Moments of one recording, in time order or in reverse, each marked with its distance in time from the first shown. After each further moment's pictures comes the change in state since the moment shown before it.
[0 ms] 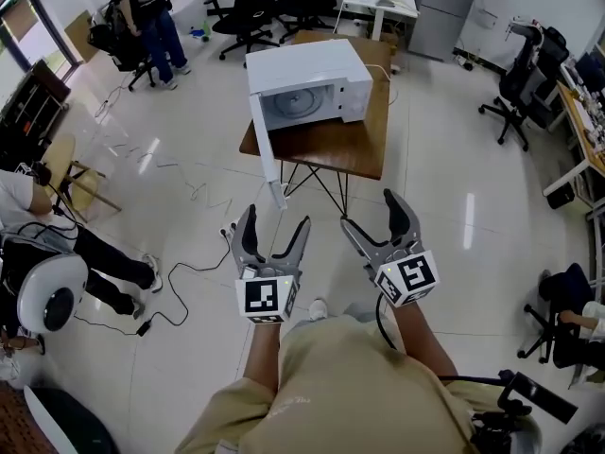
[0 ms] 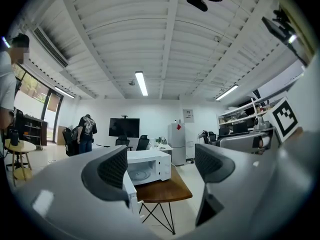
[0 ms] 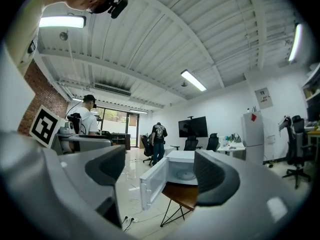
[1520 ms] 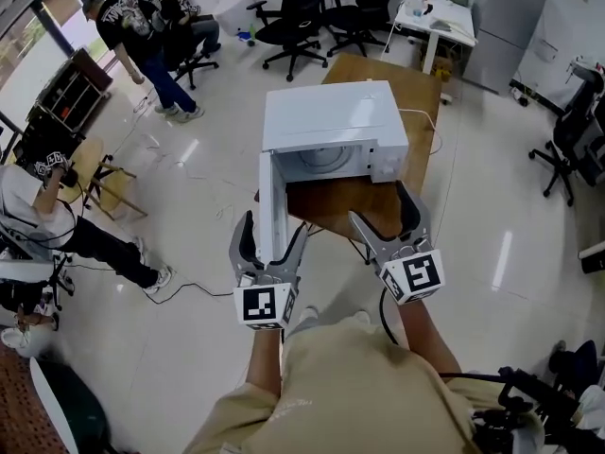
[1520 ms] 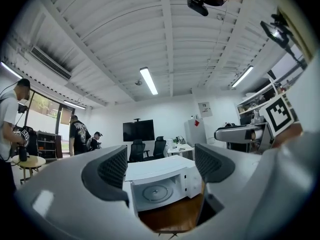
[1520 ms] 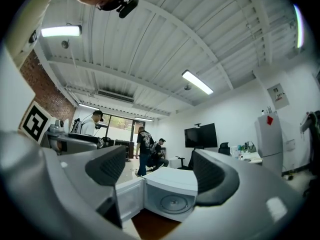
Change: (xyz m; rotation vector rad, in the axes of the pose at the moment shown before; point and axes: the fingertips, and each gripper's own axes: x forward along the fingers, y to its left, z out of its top) left arm 0.240 0.055 -0.053 0.104 0.038 0.172; right arm 0.199 -0.217 -0.018 0.013 -0.093 0.095
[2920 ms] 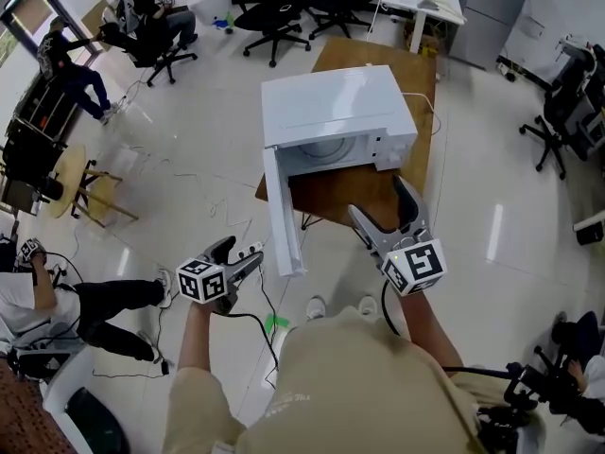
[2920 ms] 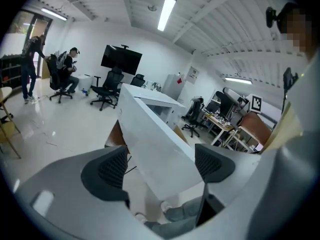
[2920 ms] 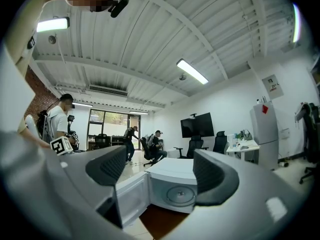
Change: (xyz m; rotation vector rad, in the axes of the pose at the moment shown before) left arm -0.046 0.143 -0.251 -0.446 0.711 -0.489; right arm 0.059 0.020 -0.058 0.060 0.089 -0.053
